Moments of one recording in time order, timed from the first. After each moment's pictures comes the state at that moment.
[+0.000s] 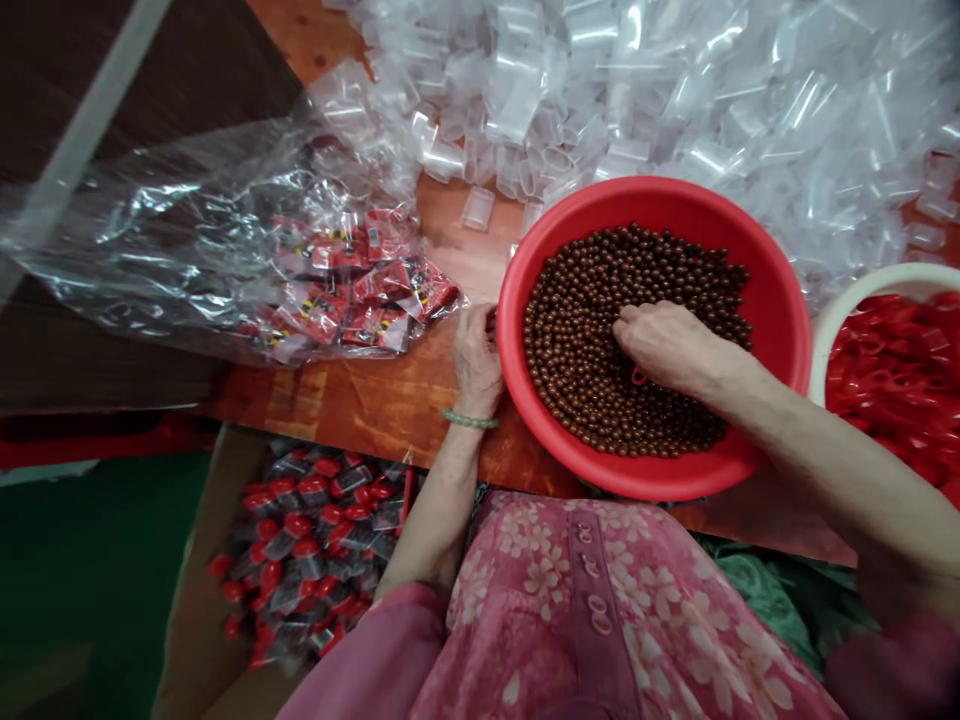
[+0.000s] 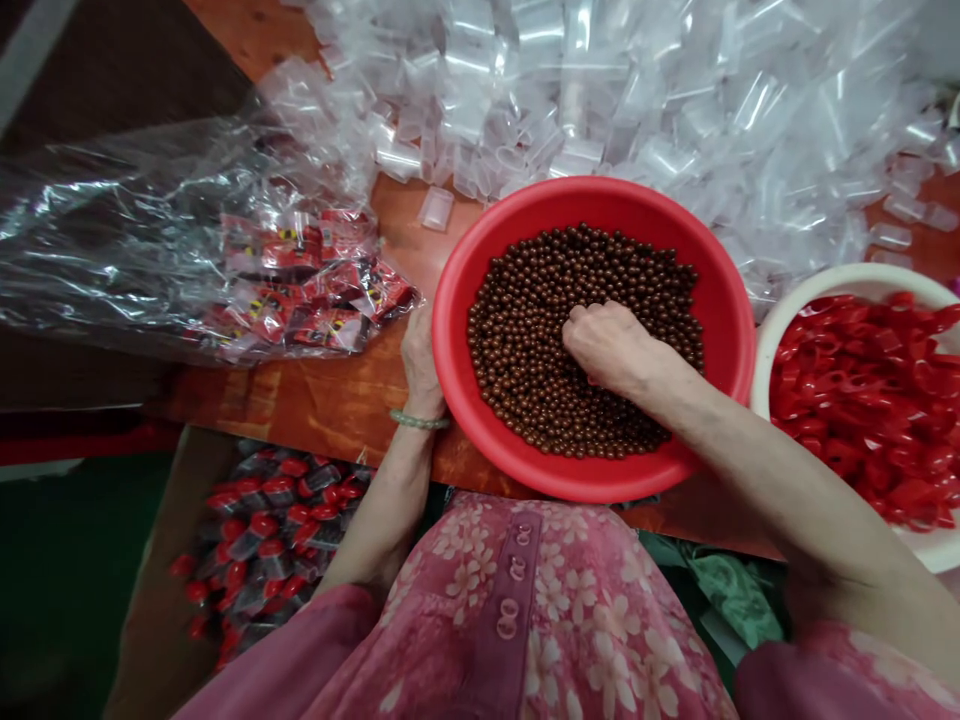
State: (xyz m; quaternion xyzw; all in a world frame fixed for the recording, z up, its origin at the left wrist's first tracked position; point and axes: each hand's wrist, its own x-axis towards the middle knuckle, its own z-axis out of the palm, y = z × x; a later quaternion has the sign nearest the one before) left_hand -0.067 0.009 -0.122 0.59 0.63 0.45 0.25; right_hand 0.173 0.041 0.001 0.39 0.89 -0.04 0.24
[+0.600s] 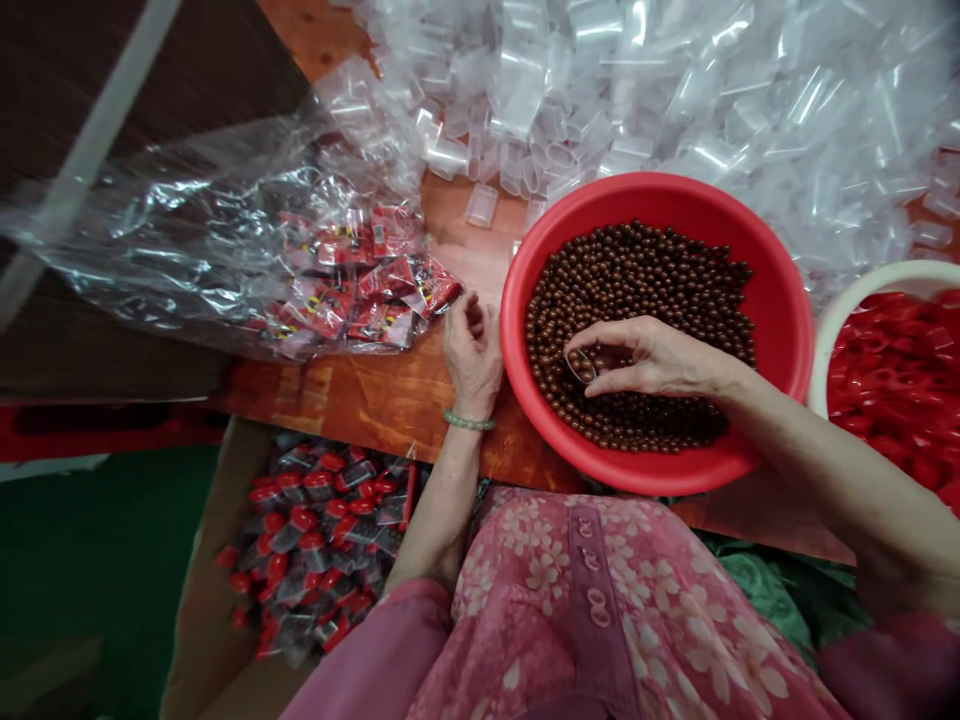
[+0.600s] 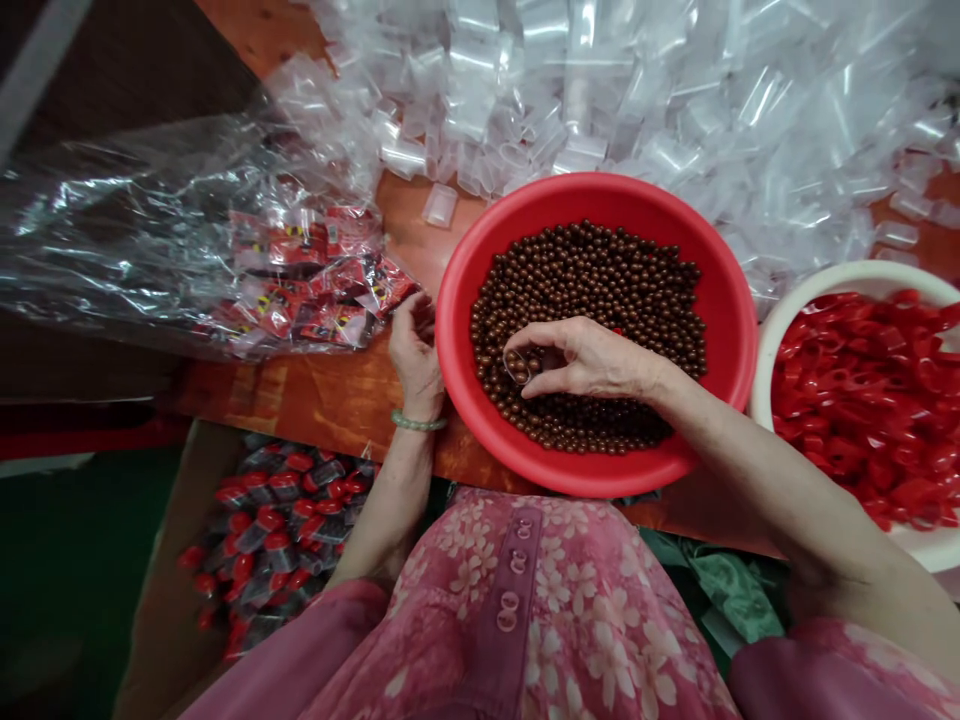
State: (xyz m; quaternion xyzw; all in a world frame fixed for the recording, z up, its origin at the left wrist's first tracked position) left_hand -0.071 0.004 -0.119 0.50 0.64 0.52 0.25; right_hand 0.164 0.030 0.003 0.36 0.74 -0.56 -0.08
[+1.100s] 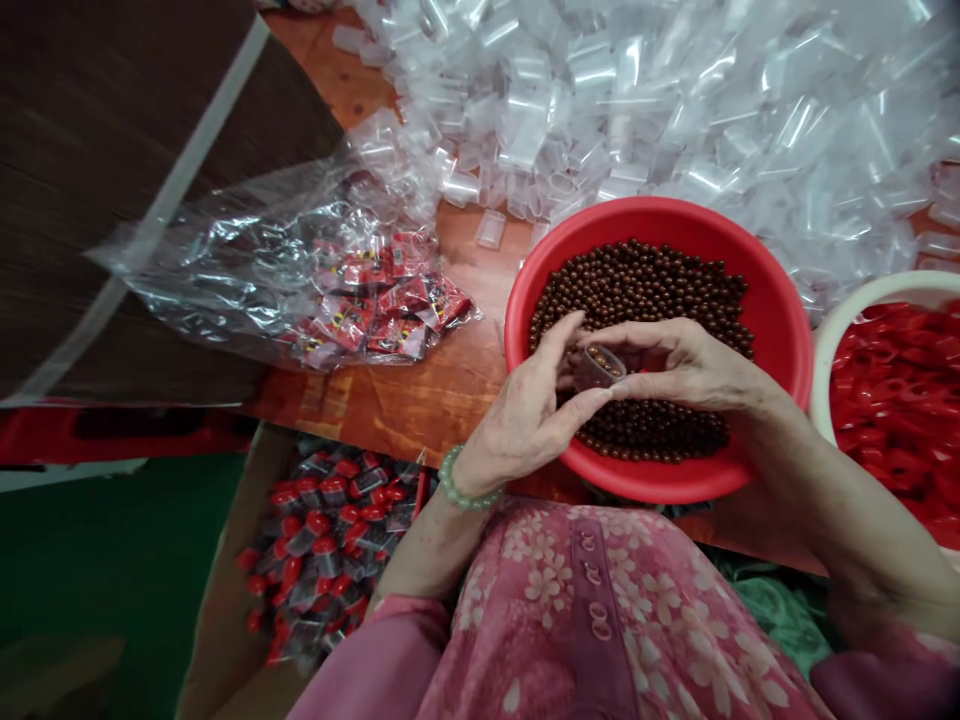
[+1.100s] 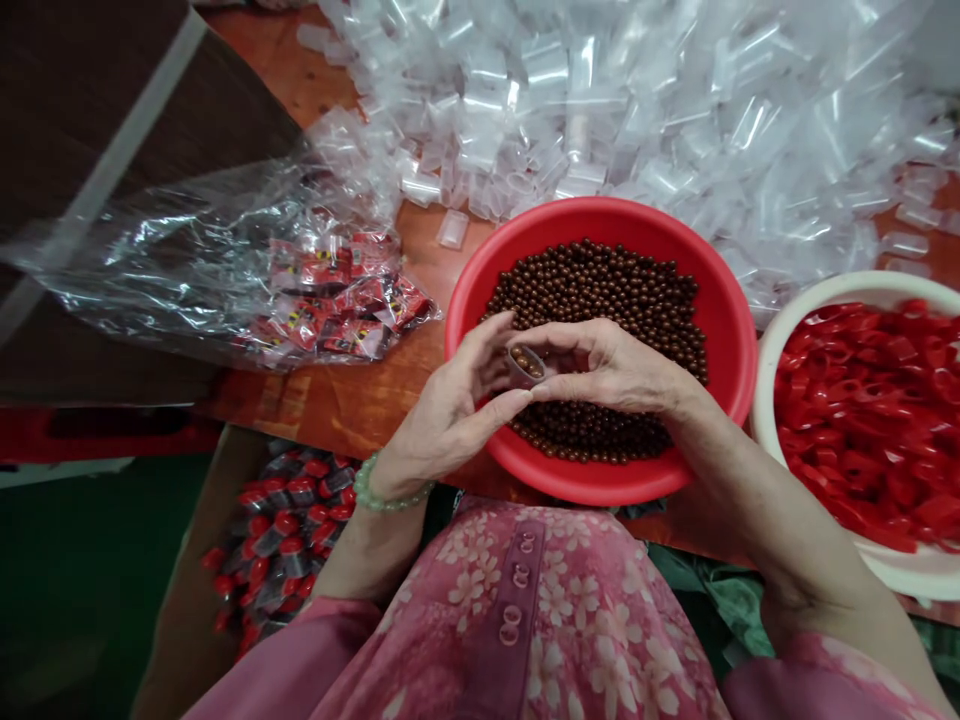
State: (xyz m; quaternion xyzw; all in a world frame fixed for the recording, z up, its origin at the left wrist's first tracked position) left_hand -0.039 -0.040 -0.005 0.60 0.40 0.40 0.56; right_hand 0.174 0.018 0.028 0.36 0.67 -0.63 -0.18
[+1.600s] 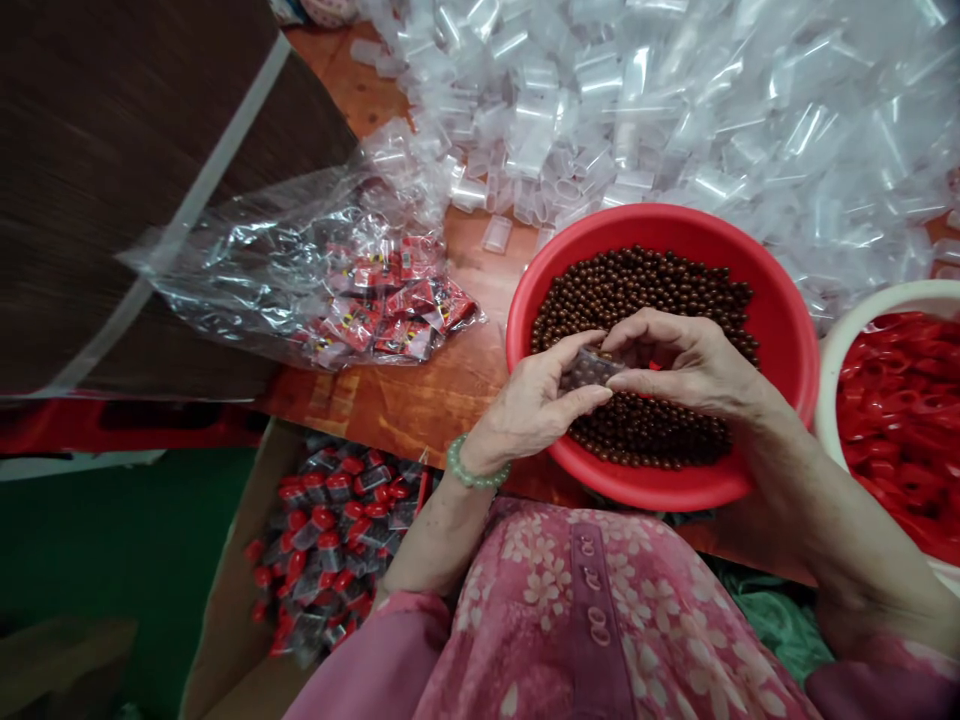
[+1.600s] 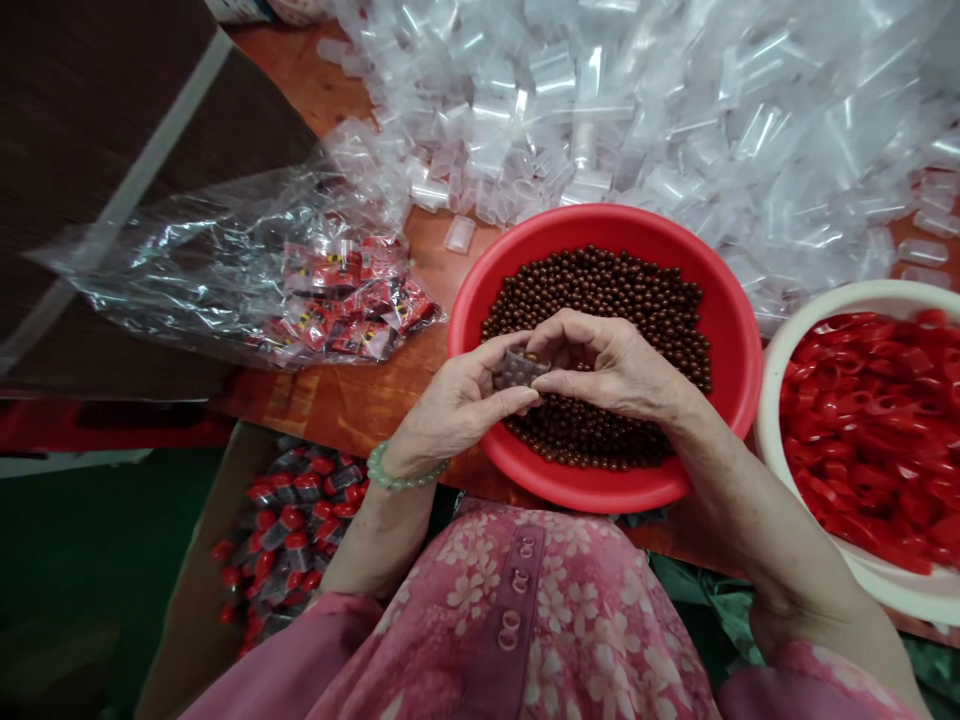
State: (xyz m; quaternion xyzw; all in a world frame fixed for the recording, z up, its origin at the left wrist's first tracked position) left_hand -0.036 -0.025 -0.011 0.56 0.40 0.37 0.62; right_hand 0.174 0.018 0.027 0.38 0.70 -0.54 -0.27
